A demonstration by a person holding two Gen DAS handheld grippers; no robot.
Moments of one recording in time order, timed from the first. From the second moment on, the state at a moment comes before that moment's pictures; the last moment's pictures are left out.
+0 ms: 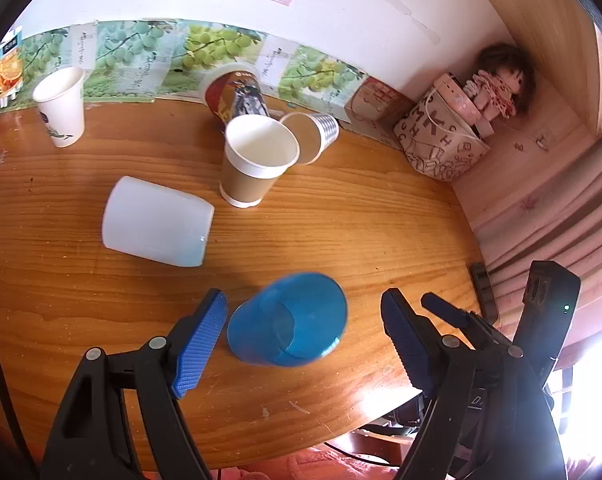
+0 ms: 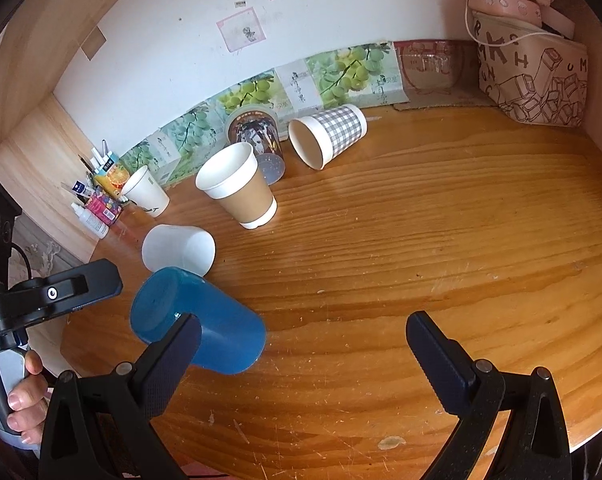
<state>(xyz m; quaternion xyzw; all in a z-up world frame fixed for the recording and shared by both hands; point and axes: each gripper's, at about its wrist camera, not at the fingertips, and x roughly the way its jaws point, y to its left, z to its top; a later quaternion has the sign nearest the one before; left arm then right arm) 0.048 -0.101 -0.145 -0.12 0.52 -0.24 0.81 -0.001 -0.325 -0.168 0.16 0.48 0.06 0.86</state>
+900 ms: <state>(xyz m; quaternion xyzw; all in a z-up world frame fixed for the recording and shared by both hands) 0.064 -0.005 -0.124 -0.13 0.49 -0.20 0.84 0.092 -0.341 -0.219 0.41 0.76 0.07 0.50</state>
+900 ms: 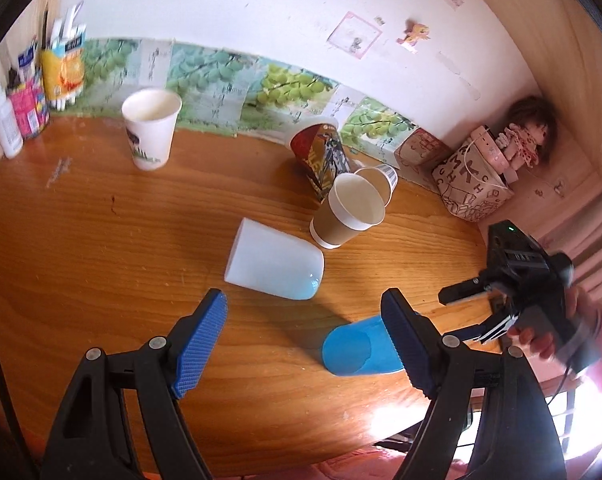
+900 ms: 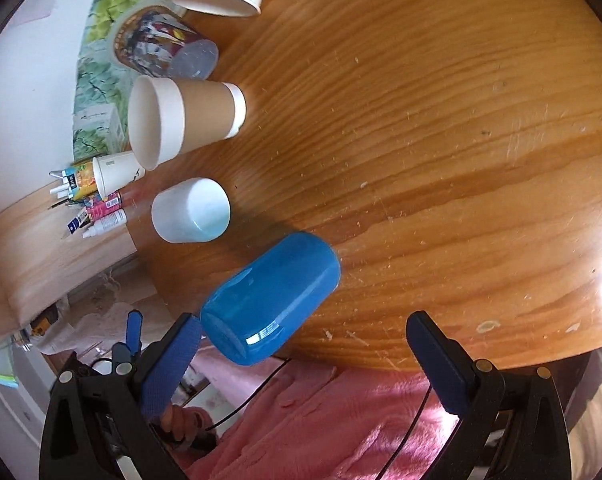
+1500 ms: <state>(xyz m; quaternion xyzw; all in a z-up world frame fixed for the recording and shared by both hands) 0.057 -0.001 -0.109 -0.14 0.47 -0.17 0.86 0.104 -0.307 -0.299 0.48 0.84 0.04 0.25</state>
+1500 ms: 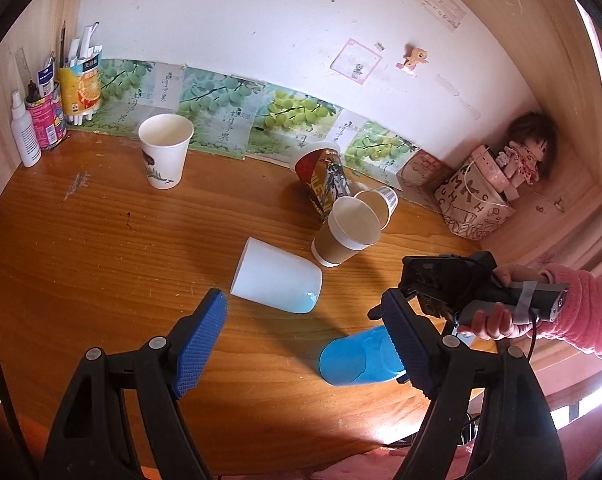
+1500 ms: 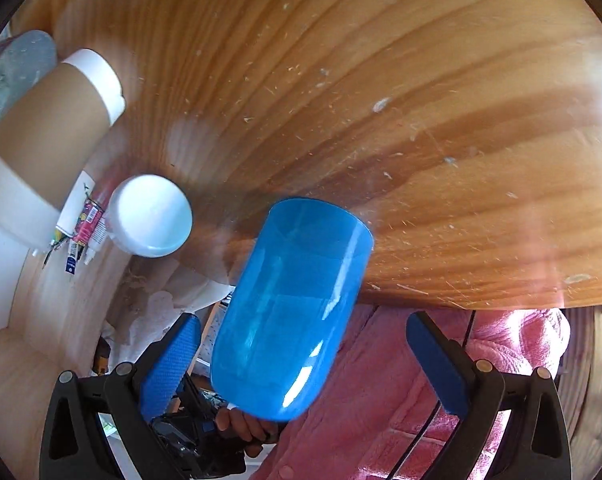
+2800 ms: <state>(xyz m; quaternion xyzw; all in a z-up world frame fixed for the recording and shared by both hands) 0.052 -0.012 -0.087 -0.08 0.45 -0.24 0.86 0.071 -0.297 -0.224 0.42 0.68 0.06 0.60</state>
